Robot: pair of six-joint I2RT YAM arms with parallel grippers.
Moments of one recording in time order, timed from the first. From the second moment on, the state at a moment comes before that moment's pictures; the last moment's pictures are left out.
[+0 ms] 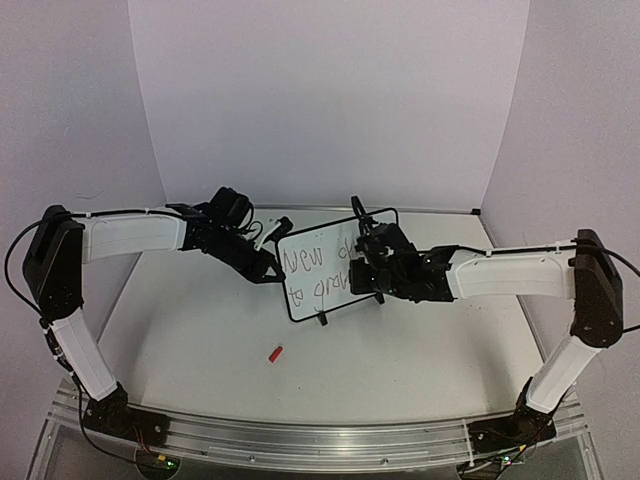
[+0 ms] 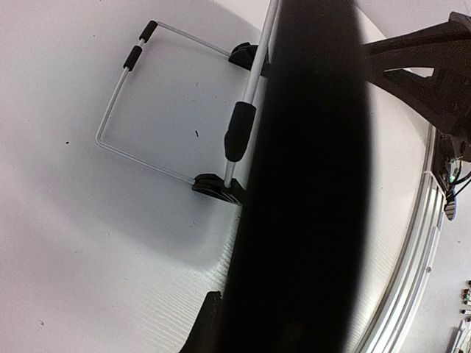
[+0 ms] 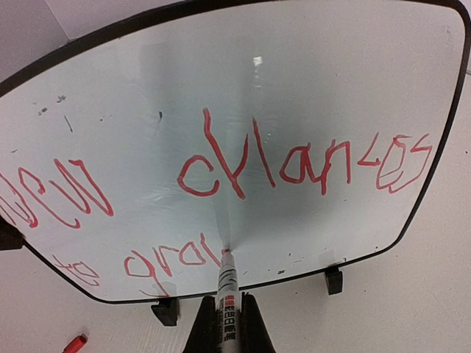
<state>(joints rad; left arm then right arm) -0.64 1.73 1.26 -0.45 0.48 0.03 0.92 1.69 1.13 -0.17 0.42 0.52</state>
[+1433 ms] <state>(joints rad) -0.64 1.73 1.26 -0.45 0.48 0.03 0.91 1.67 1.16 -0.19 0.48 0.50</state>
